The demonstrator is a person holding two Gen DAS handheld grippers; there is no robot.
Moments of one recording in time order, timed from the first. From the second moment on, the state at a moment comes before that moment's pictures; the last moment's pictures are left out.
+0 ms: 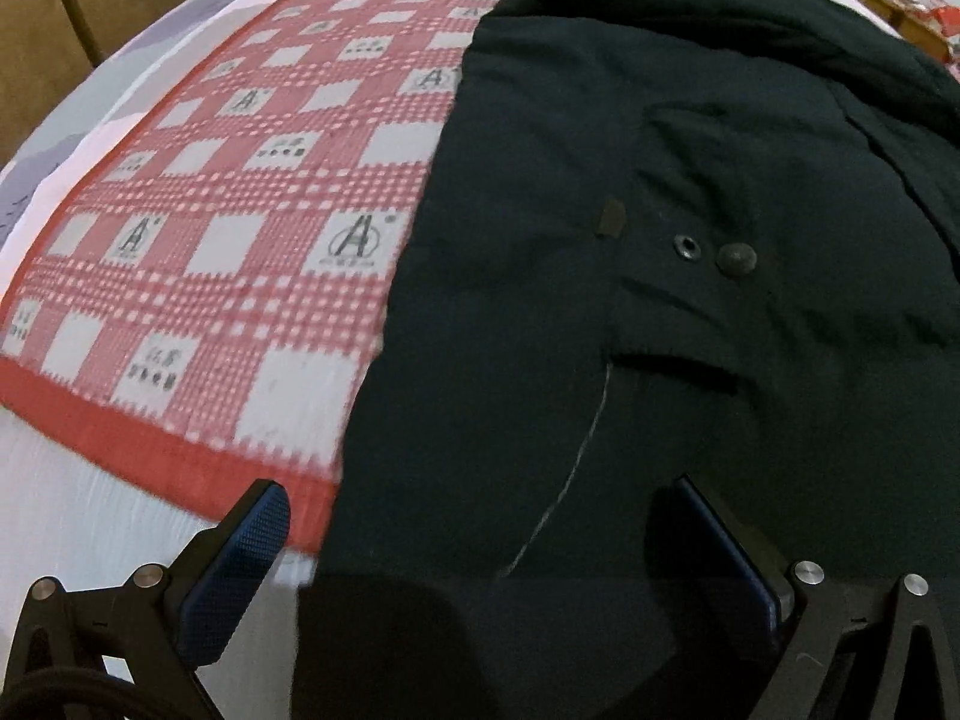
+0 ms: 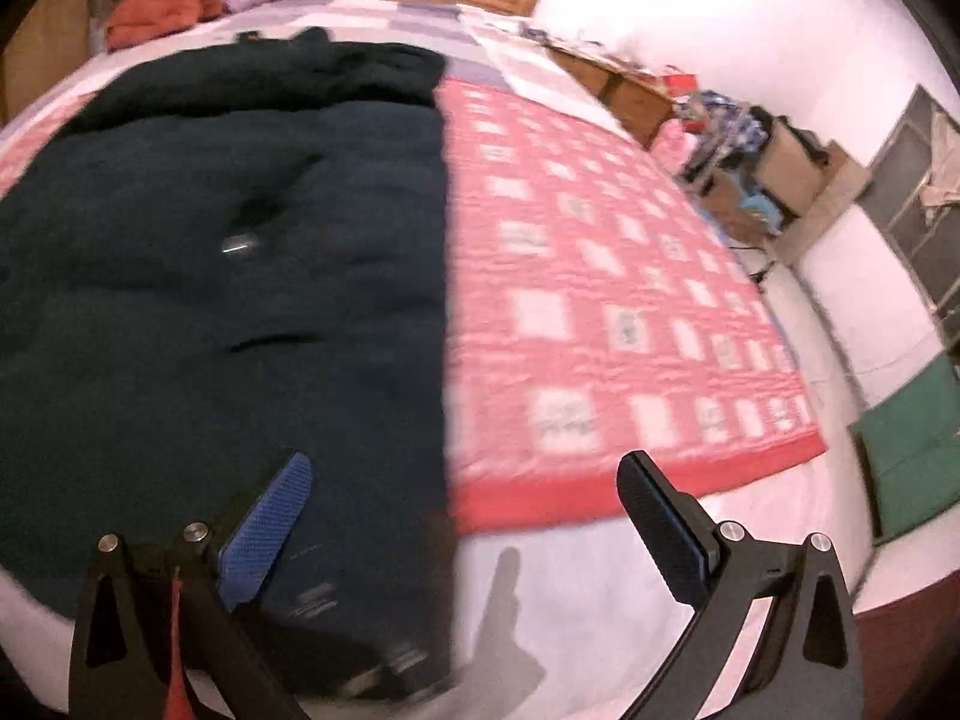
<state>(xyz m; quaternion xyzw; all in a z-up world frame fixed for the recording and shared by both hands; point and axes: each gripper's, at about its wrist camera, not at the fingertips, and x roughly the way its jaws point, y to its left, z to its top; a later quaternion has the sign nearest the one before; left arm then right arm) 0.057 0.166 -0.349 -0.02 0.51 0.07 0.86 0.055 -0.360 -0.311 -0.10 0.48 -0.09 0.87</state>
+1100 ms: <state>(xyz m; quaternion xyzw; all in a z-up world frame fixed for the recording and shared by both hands) -0.068 0.220 -0.346 0.01 0.52 0.11 0.85 -0.038 -0.383 -0.329 -0.06 0.52 -0.19 0.83</state>
